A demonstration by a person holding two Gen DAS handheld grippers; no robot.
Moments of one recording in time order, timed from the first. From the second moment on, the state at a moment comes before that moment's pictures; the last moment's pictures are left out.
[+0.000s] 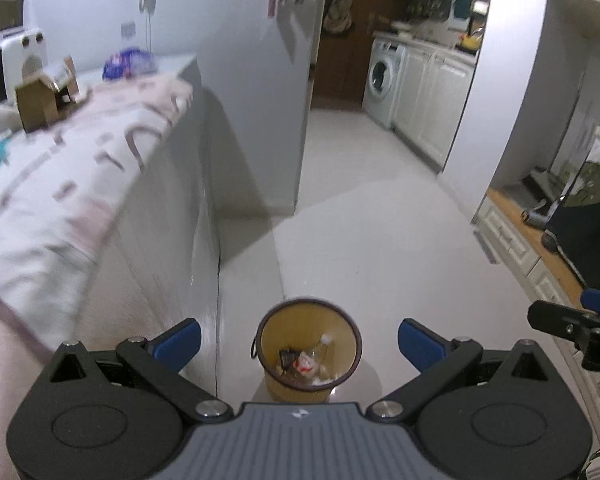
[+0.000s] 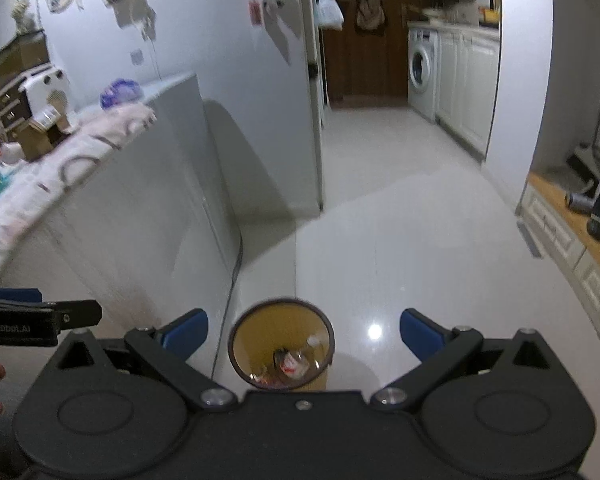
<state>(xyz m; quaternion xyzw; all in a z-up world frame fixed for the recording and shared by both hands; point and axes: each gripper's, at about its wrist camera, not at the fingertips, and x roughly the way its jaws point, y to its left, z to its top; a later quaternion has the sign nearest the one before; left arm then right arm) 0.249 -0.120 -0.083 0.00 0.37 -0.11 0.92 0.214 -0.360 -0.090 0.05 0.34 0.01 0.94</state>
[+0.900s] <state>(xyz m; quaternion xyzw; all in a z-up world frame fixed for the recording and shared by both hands) 0.194 0.058 0.046 0.00 0.22 -0.03 0.98 0.198 -0.225 0.023 0.03 0.21 0.10 0.97</state>
